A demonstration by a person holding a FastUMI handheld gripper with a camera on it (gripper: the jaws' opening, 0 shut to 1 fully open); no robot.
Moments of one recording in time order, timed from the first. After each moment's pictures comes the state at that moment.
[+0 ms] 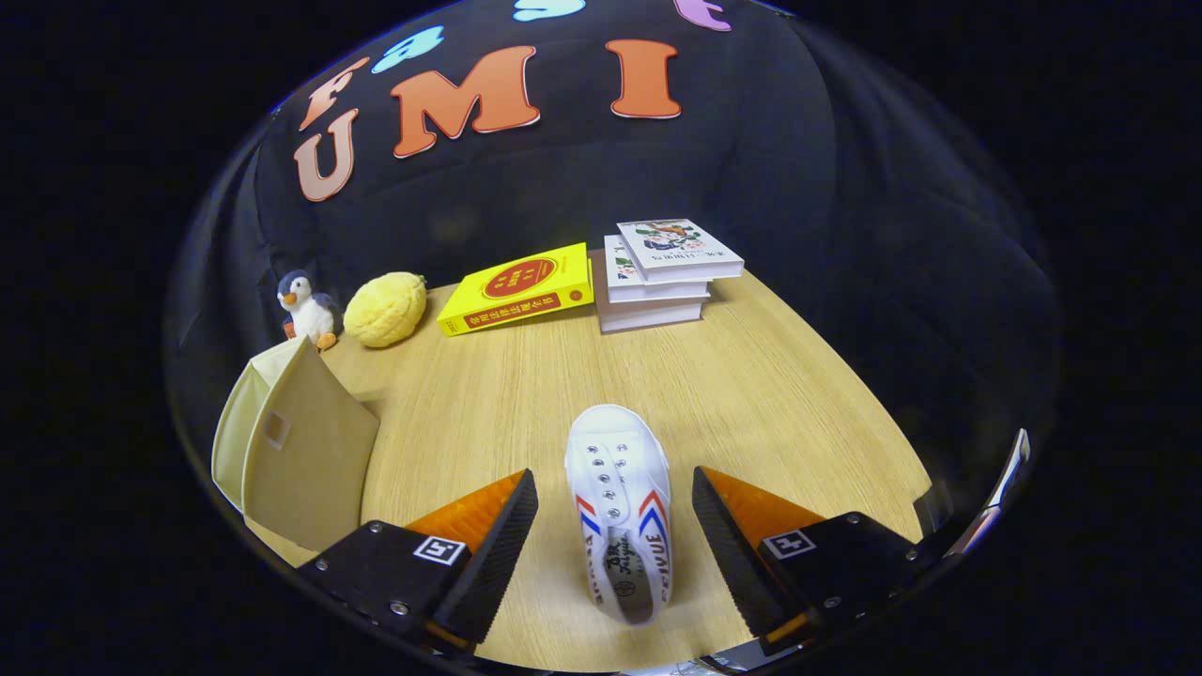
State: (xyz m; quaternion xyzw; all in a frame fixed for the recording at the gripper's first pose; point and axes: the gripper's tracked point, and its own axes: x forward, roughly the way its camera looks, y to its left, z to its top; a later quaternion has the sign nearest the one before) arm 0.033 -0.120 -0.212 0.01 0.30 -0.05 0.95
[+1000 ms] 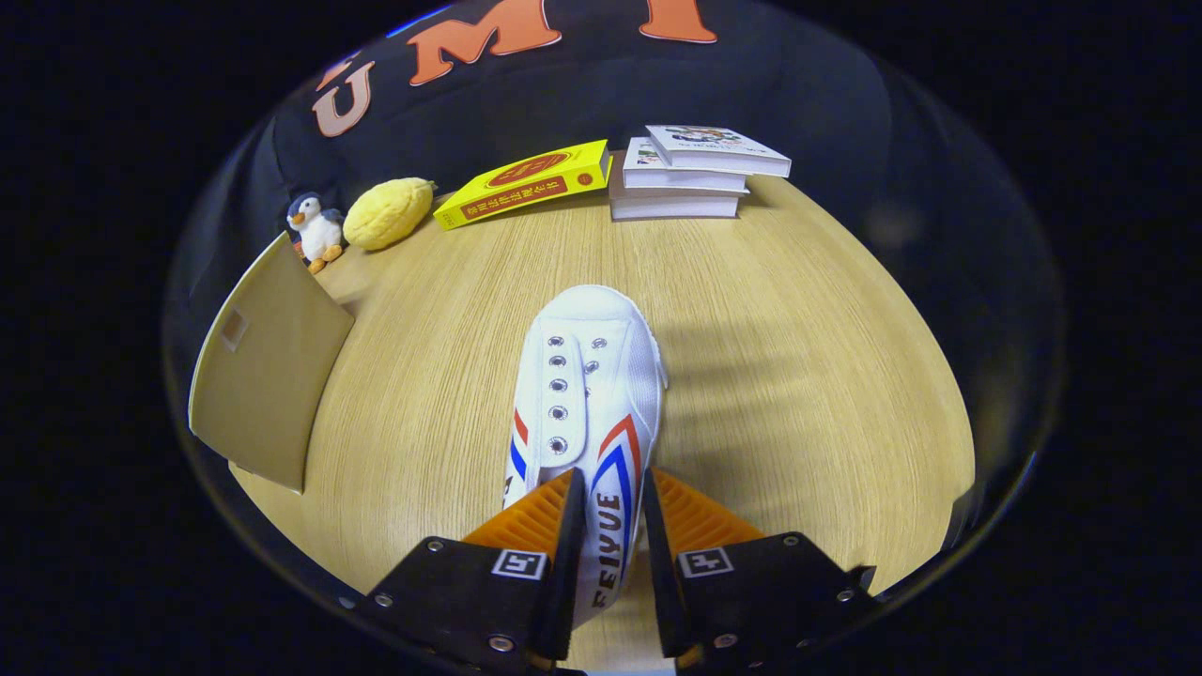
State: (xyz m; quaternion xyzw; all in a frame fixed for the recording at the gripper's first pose) arm 0.026 -0.127 -0.300 -0.01 0.41 0.03 0.91
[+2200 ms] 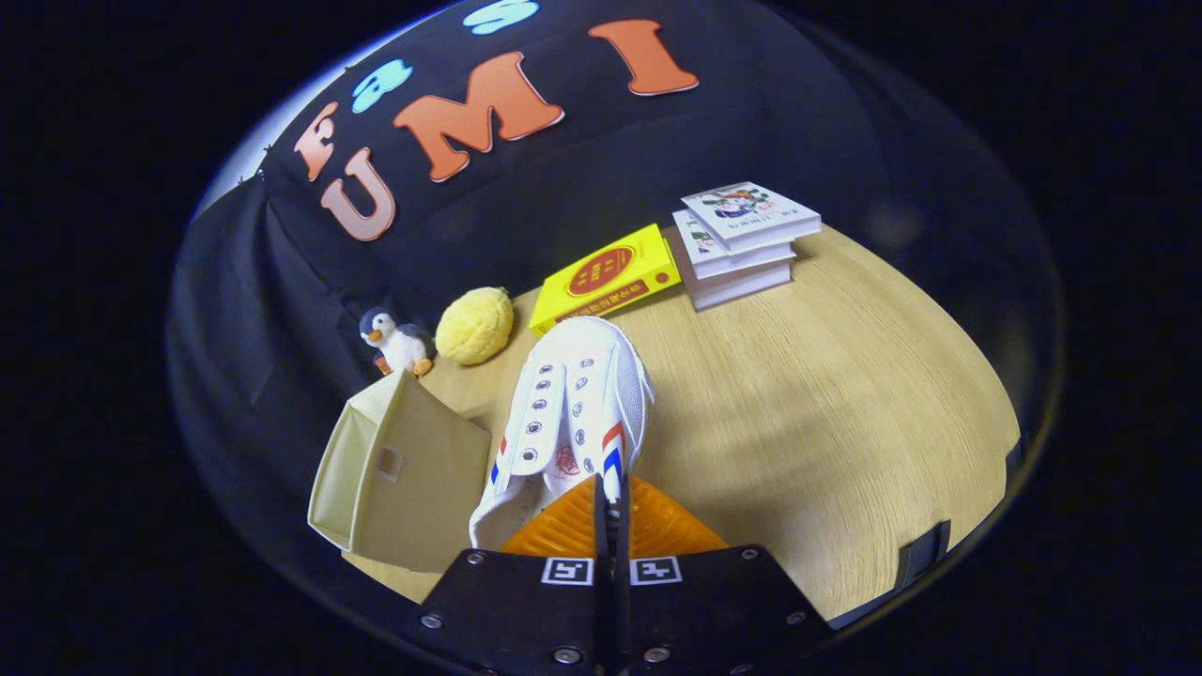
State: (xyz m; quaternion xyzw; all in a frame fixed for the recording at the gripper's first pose) arm 0.031 -0.012 -0.170 0.14 0.31 0.08 0.94
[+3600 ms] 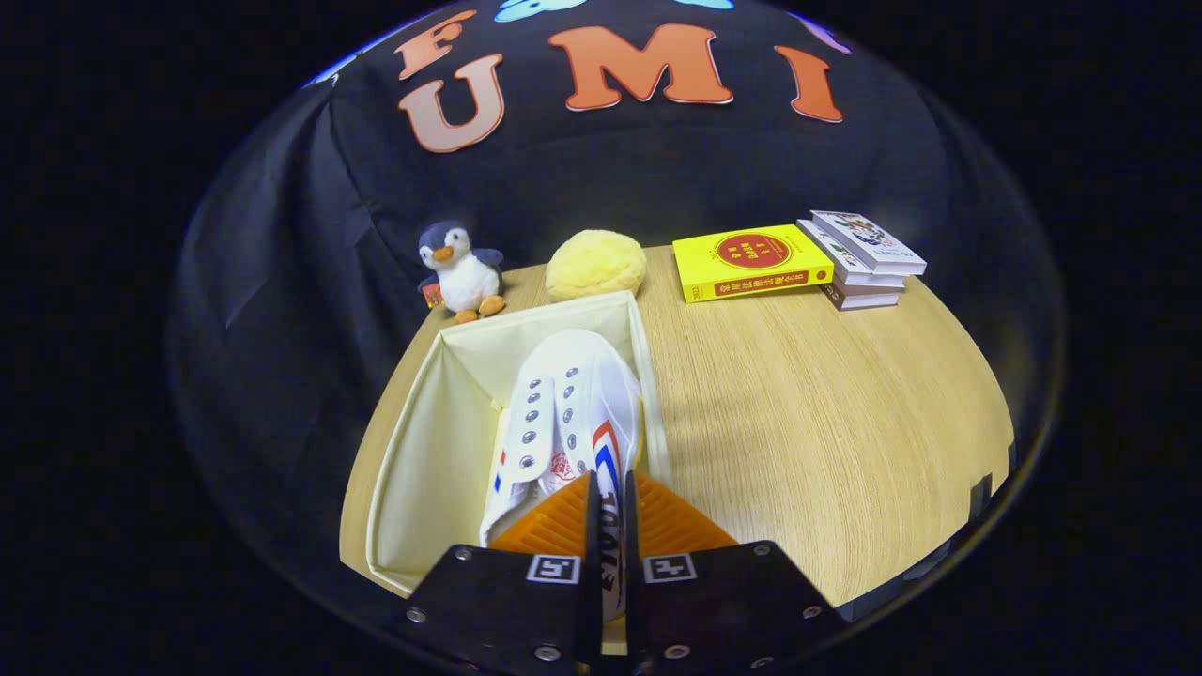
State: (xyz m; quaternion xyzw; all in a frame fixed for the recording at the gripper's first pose) arm 0.005 0.237 -0.176 0.04 0.33 0.07 0.94
